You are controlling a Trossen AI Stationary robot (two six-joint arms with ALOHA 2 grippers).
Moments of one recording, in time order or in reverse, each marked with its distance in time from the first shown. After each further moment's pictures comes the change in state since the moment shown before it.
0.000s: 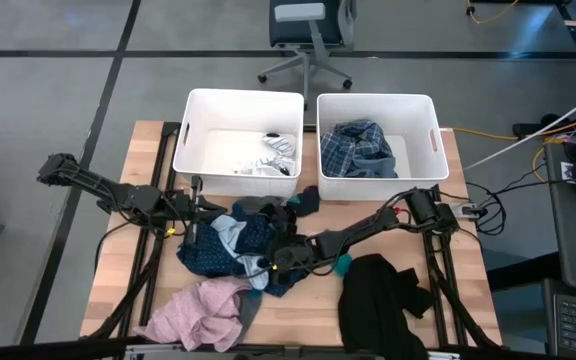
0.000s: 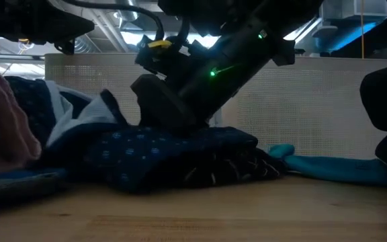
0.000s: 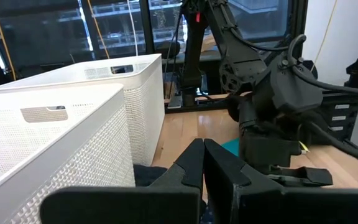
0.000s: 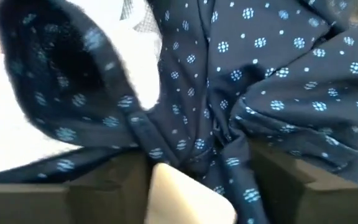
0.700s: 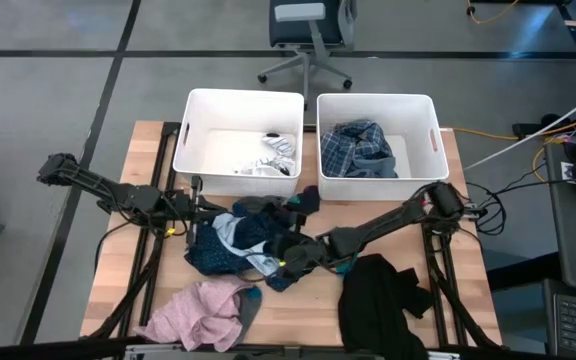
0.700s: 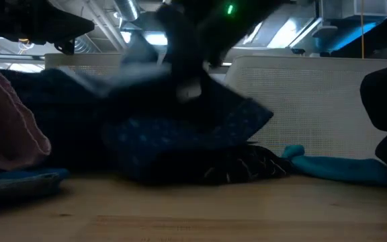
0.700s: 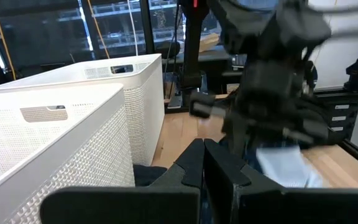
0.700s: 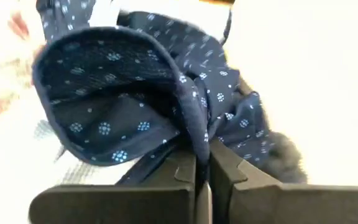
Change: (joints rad) left arm 0.000 0.000 0.000 0.000 0.000 -0.002; right arm 0.048 -0.198 -0.005 -0.105 0.244 -0.109
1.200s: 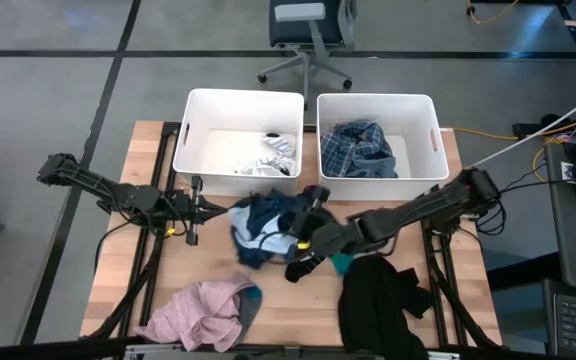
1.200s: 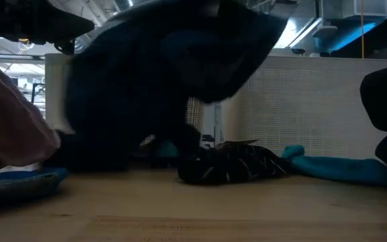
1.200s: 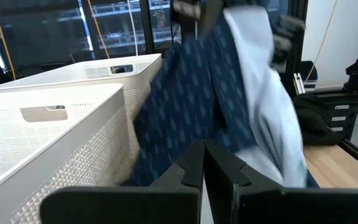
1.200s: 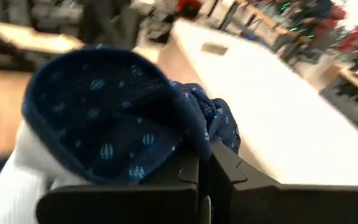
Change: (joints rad) left arm 0.000 0.000 0.000 0.000 0.000 -0.003; right arm 0.010 -0.290 0.001 -0.030 0.236 -0.183
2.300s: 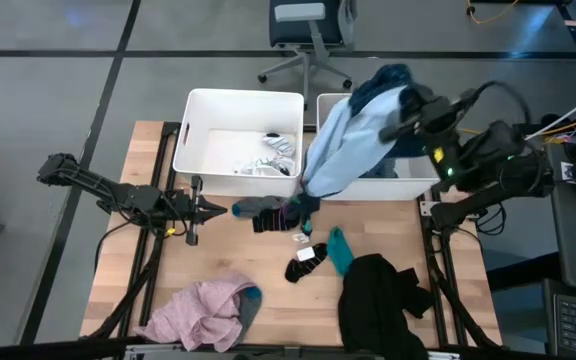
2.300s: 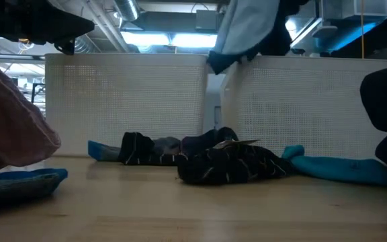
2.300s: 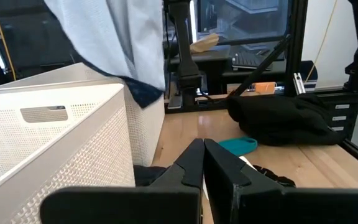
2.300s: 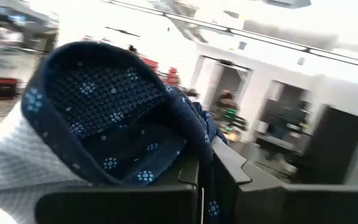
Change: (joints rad) left arm 0.000 0.000 0.000 0.000 0.000 0.004; right arm -0.146 -0.565 0.002 0.636 0.432 -0.970
